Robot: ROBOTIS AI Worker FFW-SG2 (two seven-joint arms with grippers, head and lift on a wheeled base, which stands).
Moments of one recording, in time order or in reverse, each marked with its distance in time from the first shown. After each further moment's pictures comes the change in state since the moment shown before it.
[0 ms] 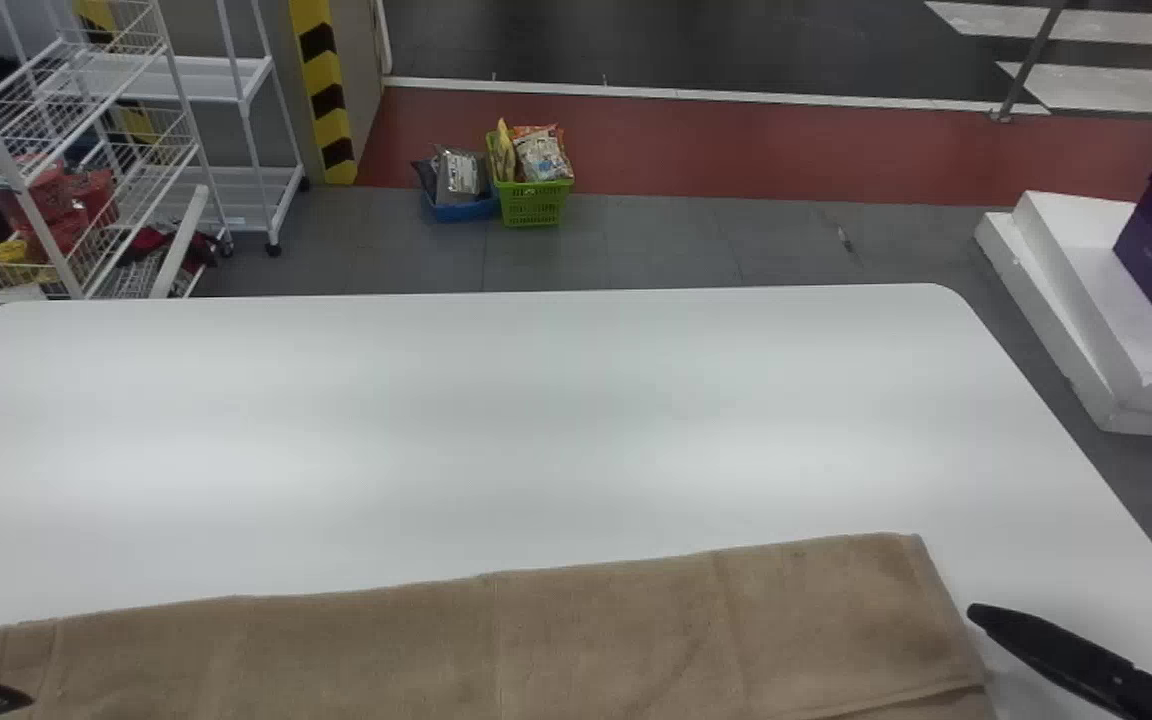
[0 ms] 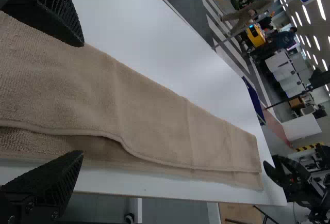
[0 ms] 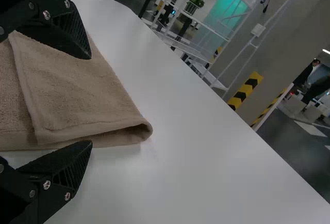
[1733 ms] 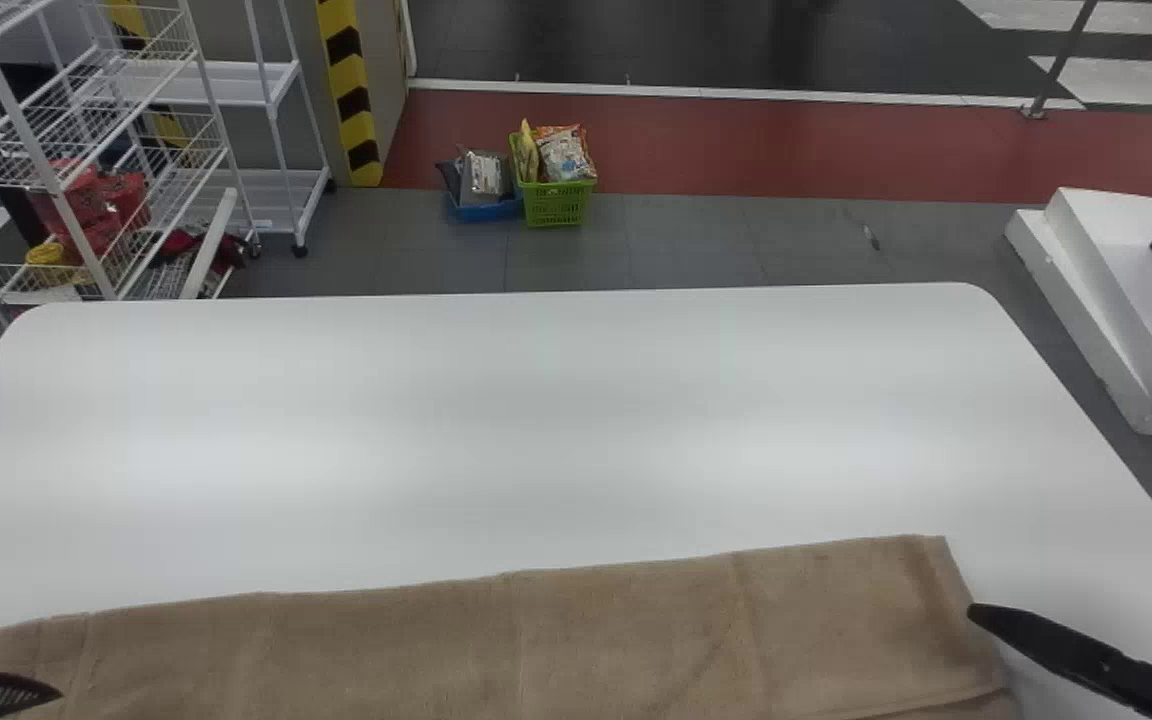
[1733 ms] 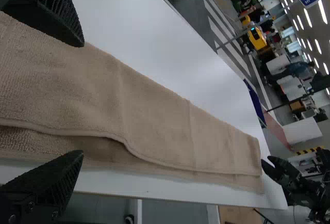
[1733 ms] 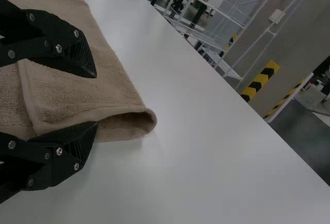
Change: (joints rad) left arm -0.006 0.000 0.008 0.016 0.002 0.000 0.001; right arm -0.028 -0.008 0.046 -0.011 0.091 0.036 0.000
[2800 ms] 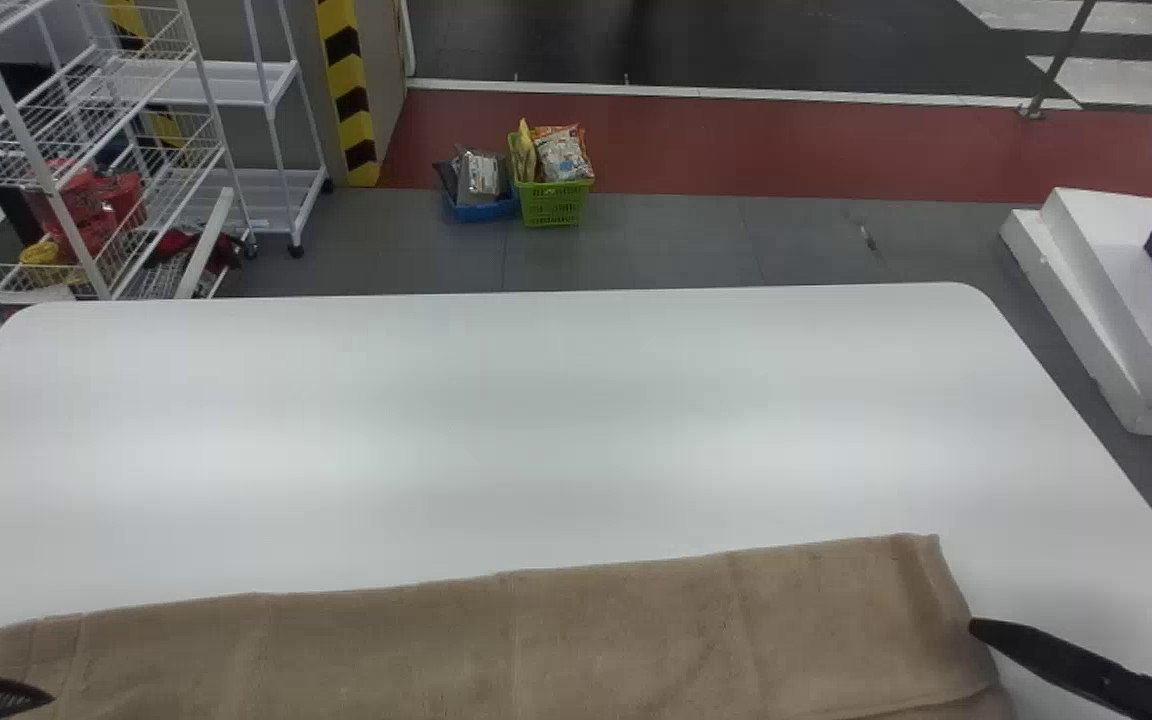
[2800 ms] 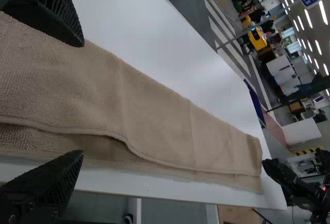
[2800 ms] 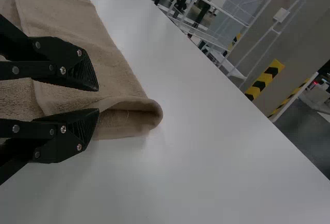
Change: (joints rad) left arm 0.000 0.000 0.000 0.006 0.000 0.000 0.000; right arm 0.020 -0.009 -0.003 -0.010 0.025 0.008 0.033
